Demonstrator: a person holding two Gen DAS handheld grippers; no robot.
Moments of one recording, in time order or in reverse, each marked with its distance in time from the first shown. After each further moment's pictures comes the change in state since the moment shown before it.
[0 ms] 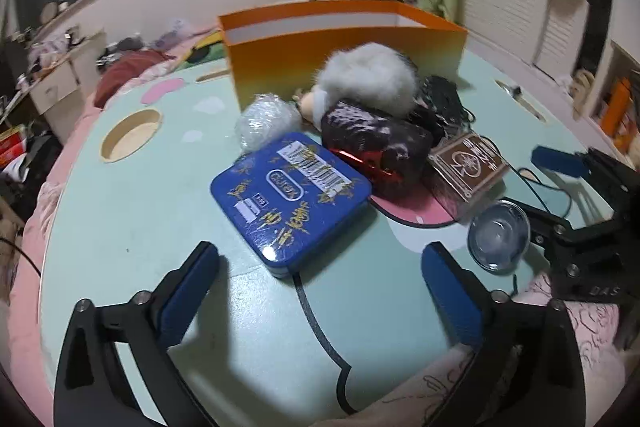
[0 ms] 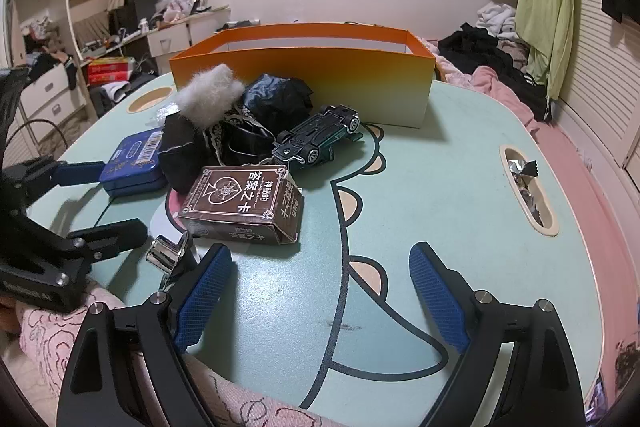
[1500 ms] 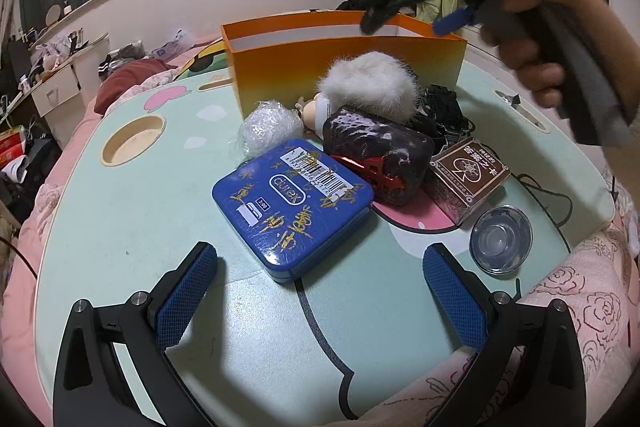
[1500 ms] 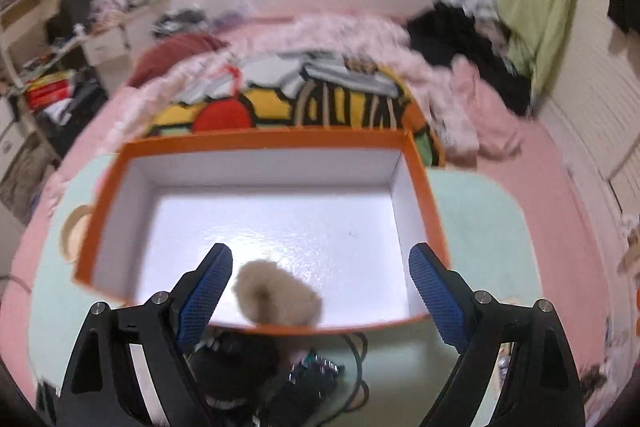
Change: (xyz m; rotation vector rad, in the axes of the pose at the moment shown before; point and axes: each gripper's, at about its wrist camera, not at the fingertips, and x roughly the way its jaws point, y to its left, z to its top) left arm 0.002 -0.001 -0.002 0.001 -0.040 -0.015; right arm 0.095 -0.025 0.188 0.118 0.194 -0.149
